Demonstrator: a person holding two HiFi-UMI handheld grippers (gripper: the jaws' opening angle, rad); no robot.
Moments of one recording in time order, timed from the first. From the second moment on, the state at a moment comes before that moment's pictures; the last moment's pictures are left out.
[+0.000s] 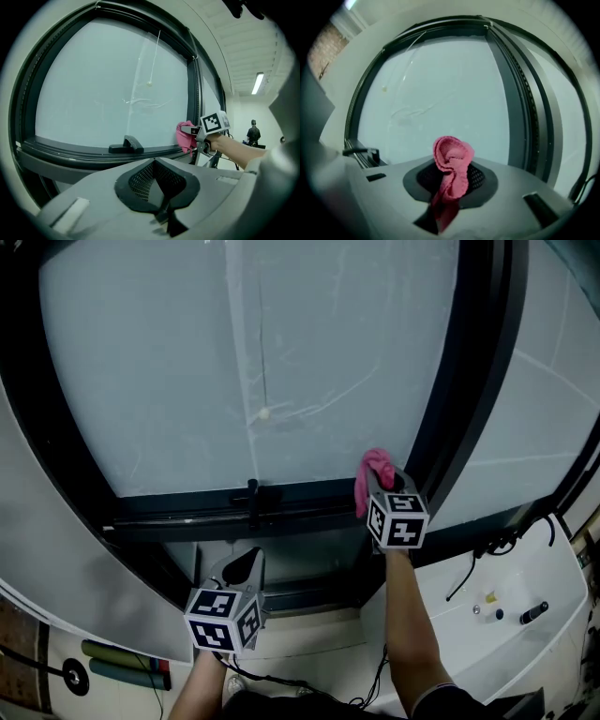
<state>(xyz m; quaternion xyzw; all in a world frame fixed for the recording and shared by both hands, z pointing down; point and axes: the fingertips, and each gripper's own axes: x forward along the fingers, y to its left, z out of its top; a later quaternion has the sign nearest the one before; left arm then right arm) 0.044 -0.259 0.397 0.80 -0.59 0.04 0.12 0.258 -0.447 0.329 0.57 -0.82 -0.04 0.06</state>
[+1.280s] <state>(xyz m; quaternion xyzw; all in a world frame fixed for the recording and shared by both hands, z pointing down) -0.189 -0.238 0.422 0.81 -0.56 0.02 0.16 -0.069 -0.394 0.341 0.55 -0.83 -0.02 0.09</state>
